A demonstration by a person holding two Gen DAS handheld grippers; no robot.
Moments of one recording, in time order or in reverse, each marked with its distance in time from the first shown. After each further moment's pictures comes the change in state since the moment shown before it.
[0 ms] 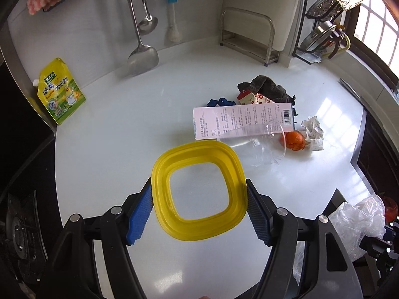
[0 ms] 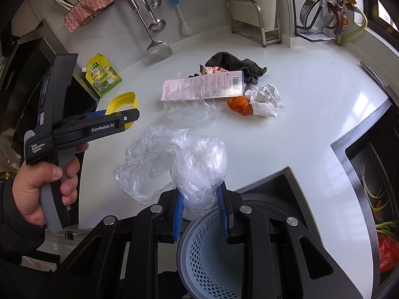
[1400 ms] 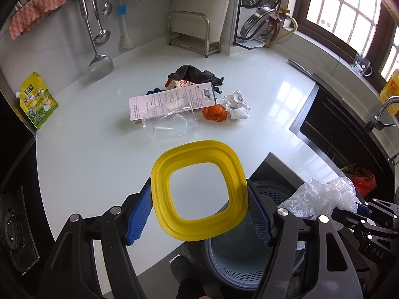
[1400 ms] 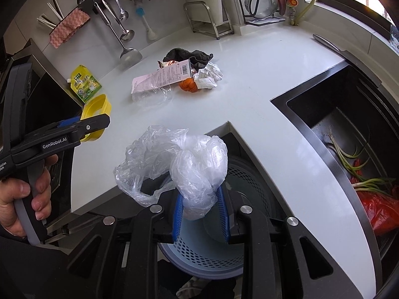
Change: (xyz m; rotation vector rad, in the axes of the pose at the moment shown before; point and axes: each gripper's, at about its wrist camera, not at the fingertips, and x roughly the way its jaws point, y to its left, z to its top) left arm -0.062 -0.084 -0.050 0.106 0.015 -0.154; right arm -0.064 -0.062 -0.080 0.129 -0.007 -0.079
